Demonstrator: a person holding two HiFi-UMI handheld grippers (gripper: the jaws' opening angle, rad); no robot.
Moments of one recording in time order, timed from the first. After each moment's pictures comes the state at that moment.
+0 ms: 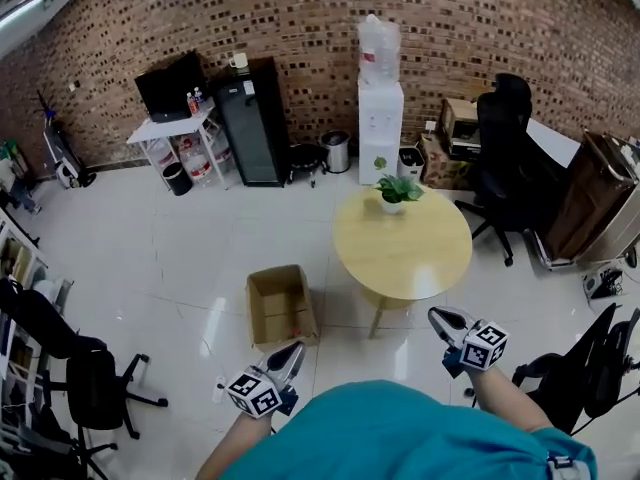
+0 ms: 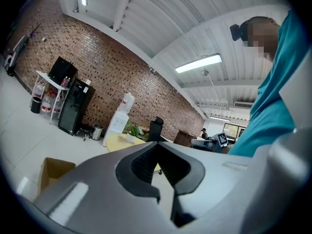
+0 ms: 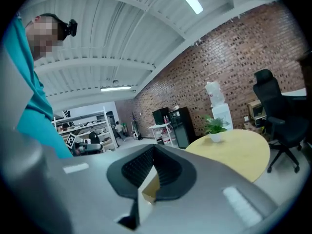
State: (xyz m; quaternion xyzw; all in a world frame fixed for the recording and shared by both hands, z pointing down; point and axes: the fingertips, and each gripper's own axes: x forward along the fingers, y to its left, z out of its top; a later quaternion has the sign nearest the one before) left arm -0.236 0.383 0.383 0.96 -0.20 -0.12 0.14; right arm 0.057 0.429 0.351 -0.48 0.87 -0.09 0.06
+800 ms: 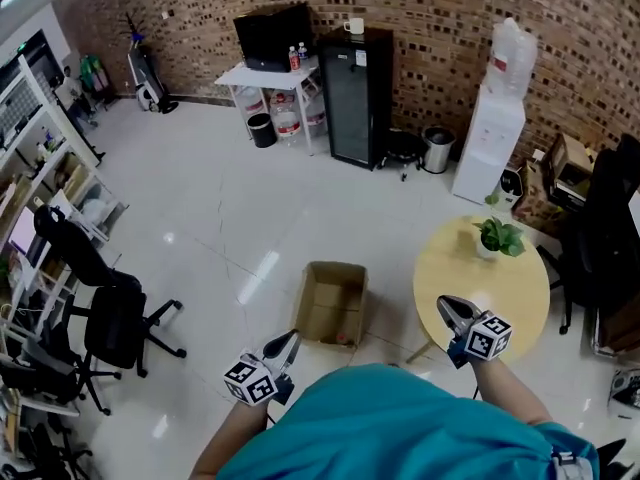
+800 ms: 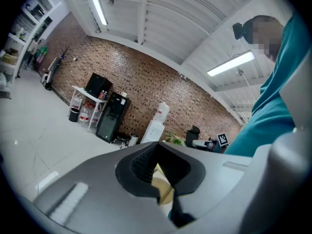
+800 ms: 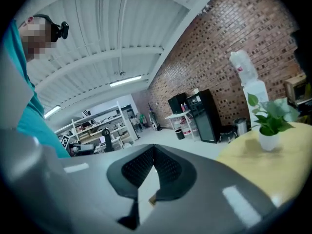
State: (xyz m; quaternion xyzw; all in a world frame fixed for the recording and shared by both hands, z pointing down) left arm -0.279 0.159 0.493 0.91 -0.38 -0.11 0.12; right arm 0.044 0.088 0.475 -0.35 0.92 -0.14 0.05
